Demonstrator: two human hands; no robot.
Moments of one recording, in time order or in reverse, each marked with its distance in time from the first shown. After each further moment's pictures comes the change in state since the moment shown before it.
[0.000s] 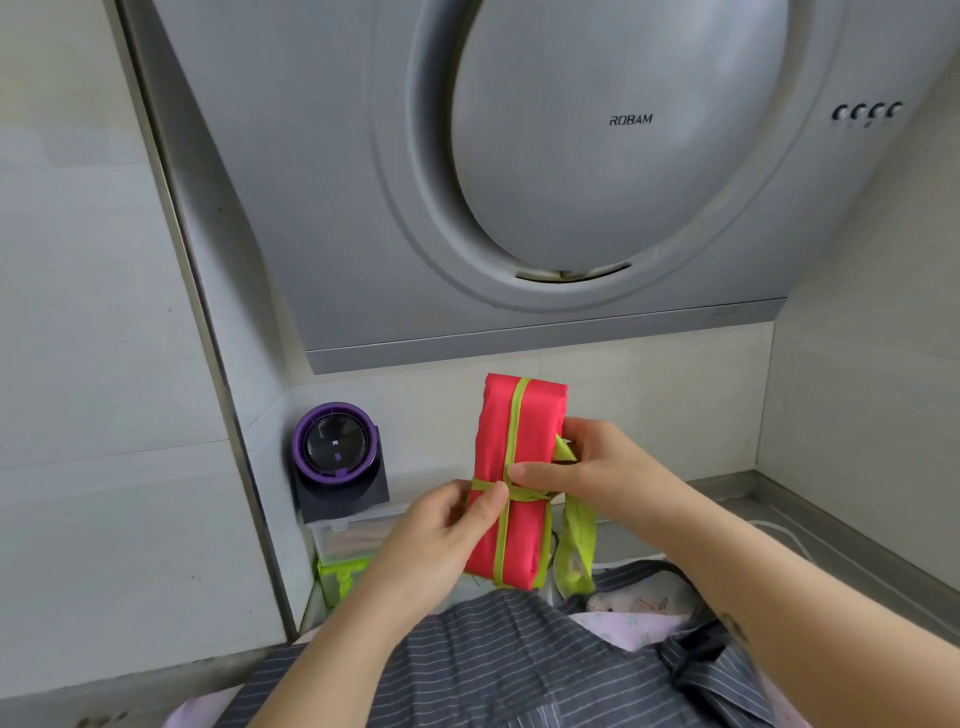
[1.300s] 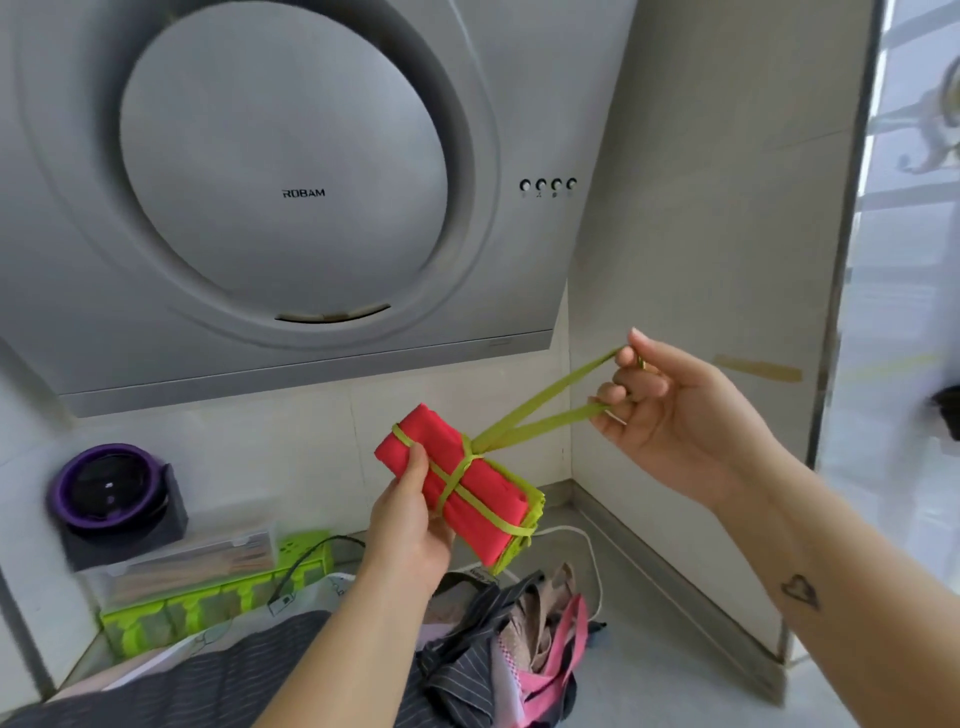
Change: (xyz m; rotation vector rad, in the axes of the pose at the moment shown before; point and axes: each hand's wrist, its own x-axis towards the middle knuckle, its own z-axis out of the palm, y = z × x) left_hand 0.053 0.125 0.268 -1.104 0.213 -0.200; right_hand -0.159 -0.006 -0.298 0.886 0.232 -0.088
